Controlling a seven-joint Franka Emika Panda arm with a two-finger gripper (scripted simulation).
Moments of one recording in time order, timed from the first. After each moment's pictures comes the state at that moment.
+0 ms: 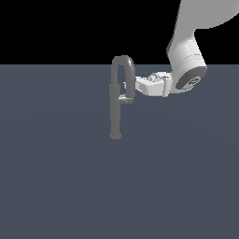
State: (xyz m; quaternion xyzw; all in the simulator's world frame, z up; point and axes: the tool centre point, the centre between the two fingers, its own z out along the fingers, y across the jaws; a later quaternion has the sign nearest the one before) arm 0.072 -0.025 0.211 -0.56 0.44 0.56 0.44
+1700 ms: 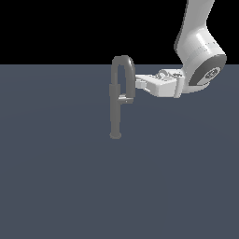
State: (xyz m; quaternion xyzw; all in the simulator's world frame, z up) arm 0.013 -0.039 0.226 -0.56 0.43 0.55 0.44
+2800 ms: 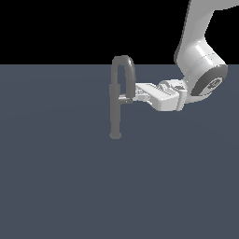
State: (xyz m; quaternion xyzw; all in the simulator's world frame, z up) arm -0.009 -0.044 0.193 -0.57 0.42 0.55 0.45
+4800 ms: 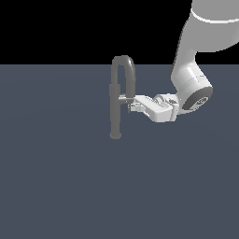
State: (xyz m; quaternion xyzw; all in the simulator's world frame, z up) arm 0.017 -0.045 0.141 -0.56 0.42 0.58 0.43
